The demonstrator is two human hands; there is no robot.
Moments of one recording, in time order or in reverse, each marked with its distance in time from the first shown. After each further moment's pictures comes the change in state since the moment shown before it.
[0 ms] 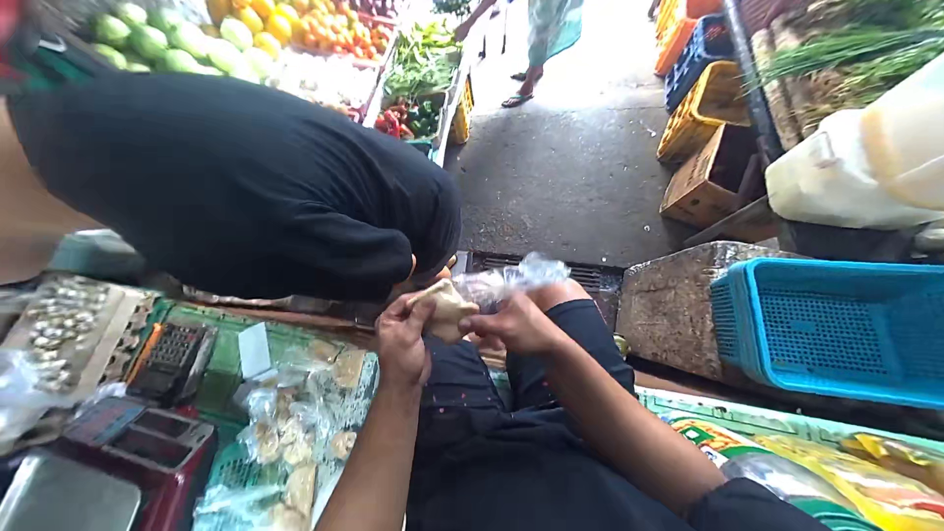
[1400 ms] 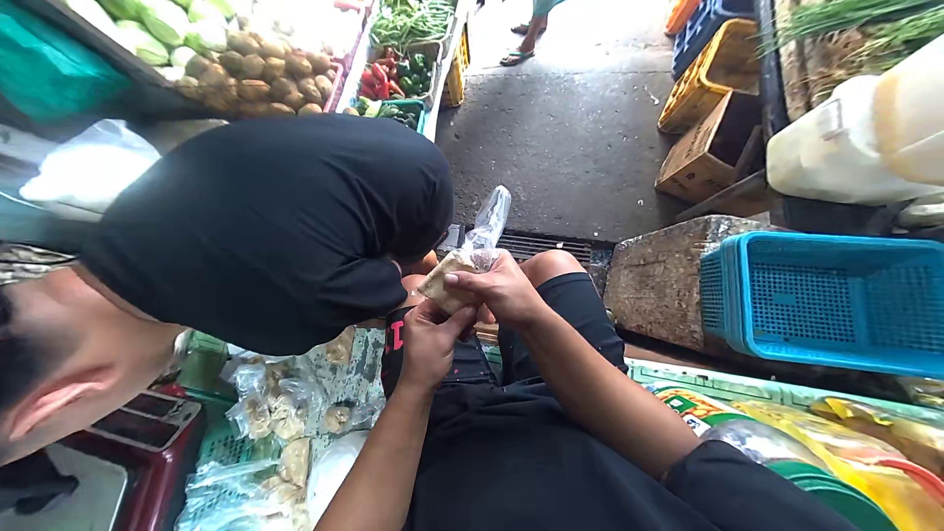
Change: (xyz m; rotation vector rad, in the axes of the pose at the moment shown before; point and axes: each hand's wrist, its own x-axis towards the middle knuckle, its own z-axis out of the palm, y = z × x) left_hand -0.037 -0.032 0.002 0.127 -0.198 -0.159; right_hand 0.008 0.001 0.018 0.325 0.169 0.121
